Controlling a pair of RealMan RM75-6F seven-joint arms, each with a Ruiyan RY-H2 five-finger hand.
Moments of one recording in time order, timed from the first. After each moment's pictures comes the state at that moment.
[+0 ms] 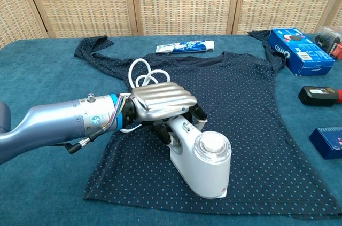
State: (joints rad) left arm -1.05 -1.90 0.08 -0.87 1.70 0.95 -0.24; right arm 0.05 -1.05 0.07 -1.72 -1.50 1.51 -0.04
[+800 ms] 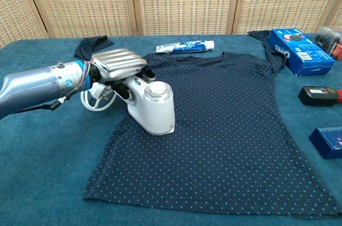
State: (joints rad) left arm -1.00 -1.87 0.03 -0.60 1.59 0.89 -0.21; right arm 0.05 -1.05 0.07 -1.73 -1.51 1.52 -0.05
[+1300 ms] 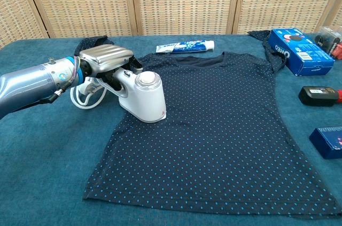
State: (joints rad) left arm -0.98 -1.93 -0.01 -0.47 1.56 0.90 -0.37; right arm 0.05 -1.05 0.07 -1.72 -1.50 1.50 -0.05
